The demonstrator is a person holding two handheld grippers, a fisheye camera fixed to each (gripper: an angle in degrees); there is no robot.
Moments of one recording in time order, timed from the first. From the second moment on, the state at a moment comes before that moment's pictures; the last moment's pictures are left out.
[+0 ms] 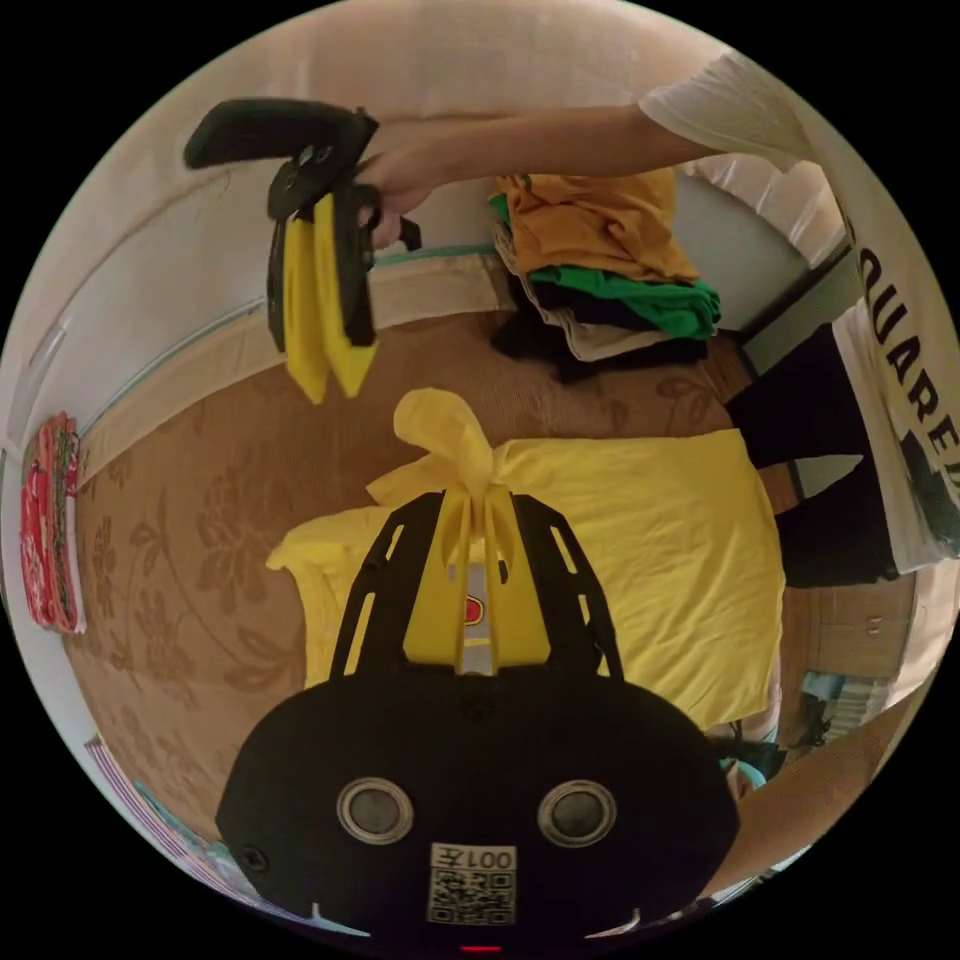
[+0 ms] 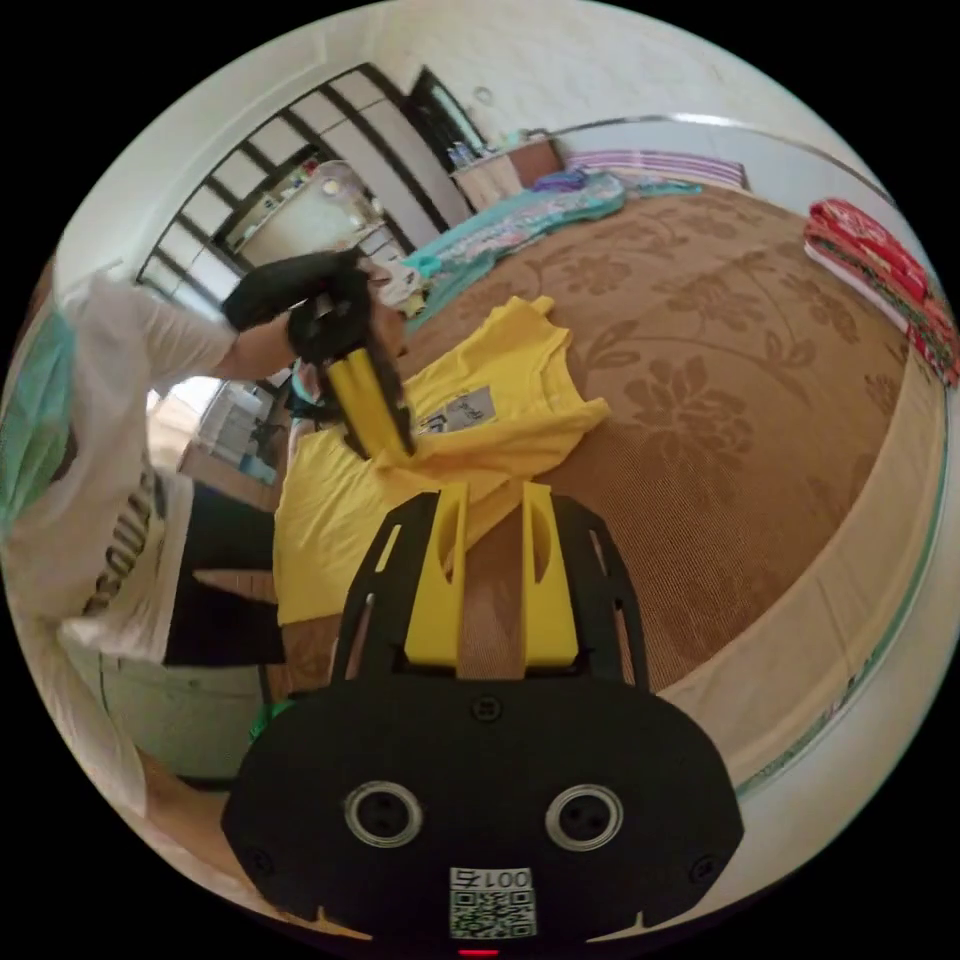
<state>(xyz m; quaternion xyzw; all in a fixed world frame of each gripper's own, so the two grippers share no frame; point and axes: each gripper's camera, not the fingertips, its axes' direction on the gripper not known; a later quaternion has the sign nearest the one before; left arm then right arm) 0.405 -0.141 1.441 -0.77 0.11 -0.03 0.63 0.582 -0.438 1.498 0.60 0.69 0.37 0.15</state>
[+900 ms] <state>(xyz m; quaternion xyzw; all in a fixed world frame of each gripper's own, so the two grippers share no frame) 0.243 -0.084 1.382 -0.63 0.05 -0.10 0.77 0.759 -0.528 1.473 0.70 0.53 0.44 -0.20</state>
